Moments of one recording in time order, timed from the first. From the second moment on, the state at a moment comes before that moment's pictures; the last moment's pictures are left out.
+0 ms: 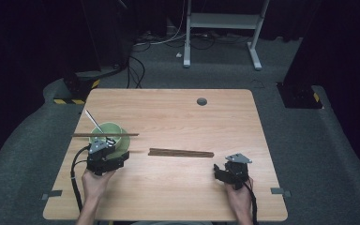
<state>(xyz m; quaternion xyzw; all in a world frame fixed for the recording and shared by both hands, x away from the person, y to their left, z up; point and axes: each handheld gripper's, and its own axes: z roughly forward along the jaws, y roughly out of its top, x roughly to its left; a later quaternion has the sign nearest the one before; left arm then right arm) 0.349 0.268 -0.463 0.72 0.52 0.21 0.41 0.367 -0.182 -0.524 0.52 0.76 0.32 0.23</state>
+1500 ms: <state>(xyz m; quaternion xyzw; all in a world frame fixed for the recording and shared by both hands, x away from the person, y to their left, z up) 0.338 0.241 -0.490 0.74 0.50 0.21 0.40 0.367 -0.182 -0.524 0.52 0.76 0.32 0.23</state>
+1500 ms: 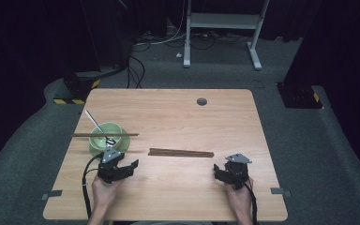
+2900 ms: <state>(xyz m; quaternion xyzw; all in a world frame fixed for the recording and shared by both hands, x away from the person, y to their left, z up) 0.355 0.244 -0.520 0.73 0.53 0.25 0.35 0.367 -0.182 -0.524 0.52 0.76 0.32 0.23</state>
